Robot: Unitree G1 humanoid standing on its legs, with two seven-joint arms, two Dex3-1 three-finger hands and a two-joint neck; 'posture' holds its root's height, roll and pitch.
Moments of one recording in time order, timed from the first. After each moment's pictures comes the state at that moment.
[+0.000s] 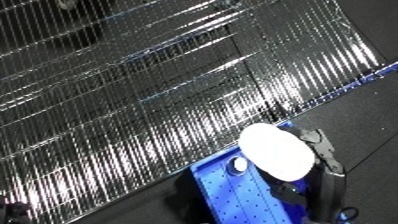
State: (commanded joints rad) left arm -0.10 0.41 -0.01 0.11 -0.76 -0.32 0.02; right arm -0.06 -0.41 -0.02 -0.03 0.19 -0.52 -0.50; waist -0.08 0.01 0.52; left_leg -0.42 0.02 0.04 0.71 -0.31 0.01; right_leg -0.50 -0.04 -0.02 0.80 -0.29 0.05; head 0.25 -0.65
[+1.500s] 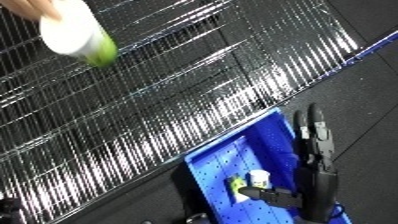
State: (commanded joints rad) left arm -0.10 0.42 -0.05 0.09 -0.78 -0.30 0.05; right arm -0.07 -0.42 0.07 -0.07 0.32 -0.54 -0.35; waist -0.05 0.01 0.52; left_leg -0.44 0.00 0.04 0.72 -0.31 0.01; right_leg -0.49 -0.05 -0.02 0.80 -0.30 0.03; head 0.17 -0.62
